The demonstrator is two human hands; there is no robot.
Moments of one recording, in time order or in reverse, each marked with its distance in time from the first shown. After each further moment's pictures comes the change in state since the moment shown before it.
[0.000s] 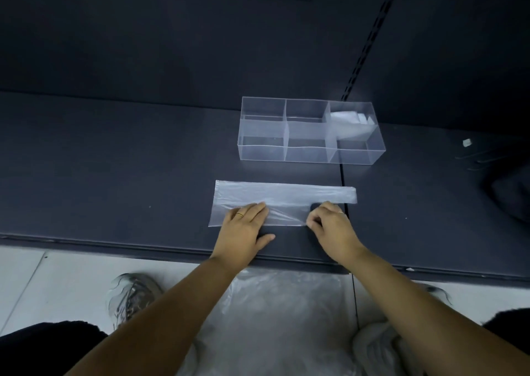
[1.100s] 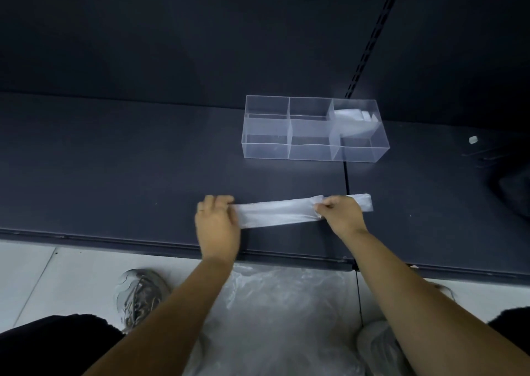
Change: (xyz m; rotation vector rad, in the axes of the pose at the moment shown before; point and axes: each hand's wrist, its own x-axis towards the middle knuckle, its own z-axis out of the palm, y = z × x) left_hand -0.012 -0.007 -0.025 -0.238 0.430 -0.543; right_hand 0.023 0.004 -0.005 0.439 0.093 0.422
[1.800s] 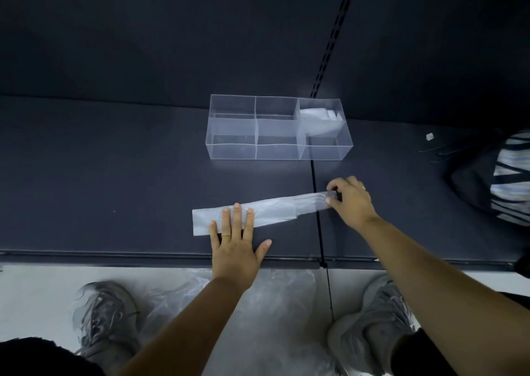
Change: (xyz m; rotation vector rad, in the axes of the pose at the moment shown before) left_hand -0.055 0.036 0.065 0.469 -0.496 0.258; right_hand 0.035 0.047 -0.080 -0.461 0.075 -0.217
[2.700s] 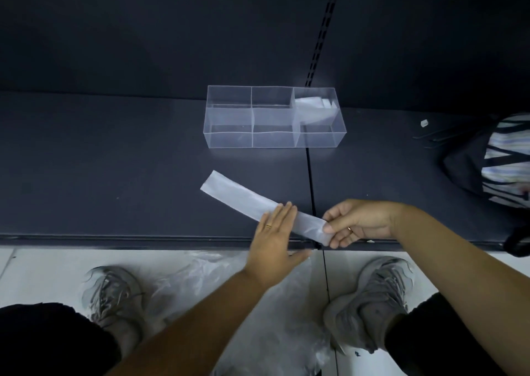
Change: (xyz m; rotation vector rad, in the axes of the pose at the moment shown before) left_hand -0.024 0.058 -0.016 -0.526 0.125 0.381; right_hand -0.061 -0.015 -0.052 0.756 -1.025 0.282
